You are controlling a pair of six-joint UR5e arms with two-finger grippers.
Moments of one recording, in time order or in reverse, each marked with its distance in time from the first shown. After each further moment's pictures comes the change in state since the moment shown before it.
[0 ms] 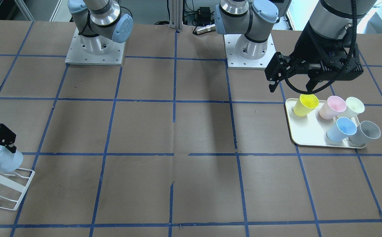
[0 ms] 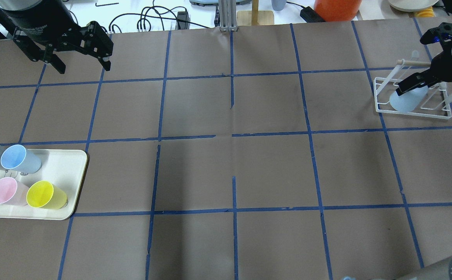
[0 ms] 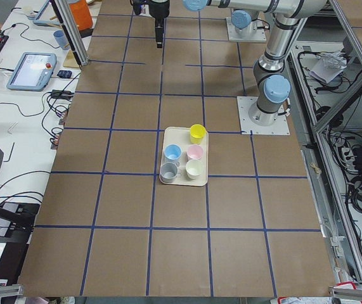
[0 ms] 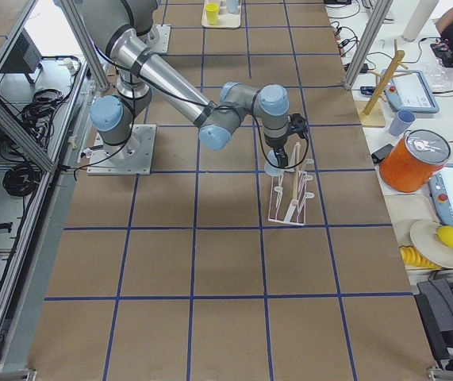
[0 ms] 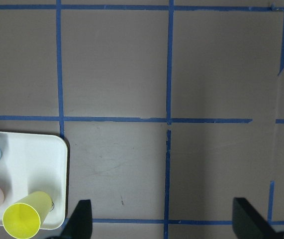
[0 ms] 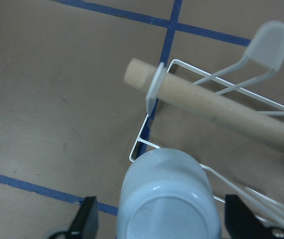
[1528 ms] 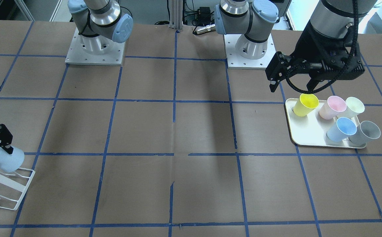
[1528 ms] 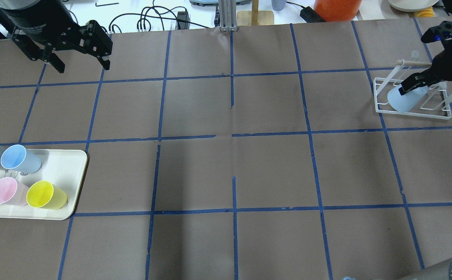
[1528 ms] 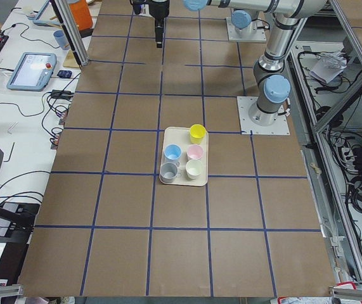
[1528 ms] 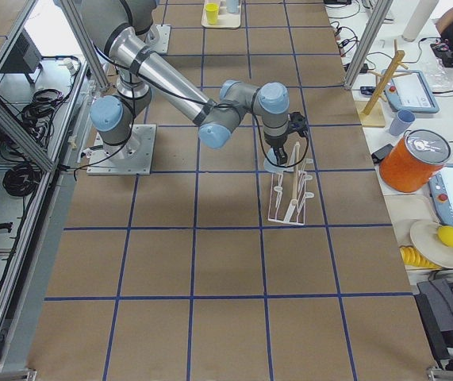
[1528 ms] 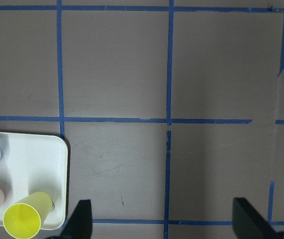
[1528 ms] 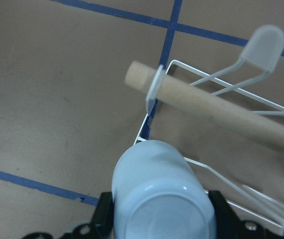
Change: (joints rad) left arm 0.001 0.000 0.004 0.000 0.000 0.000; right arm 0.001 -0.010 -0.015 0.022 -0.008 -0.001
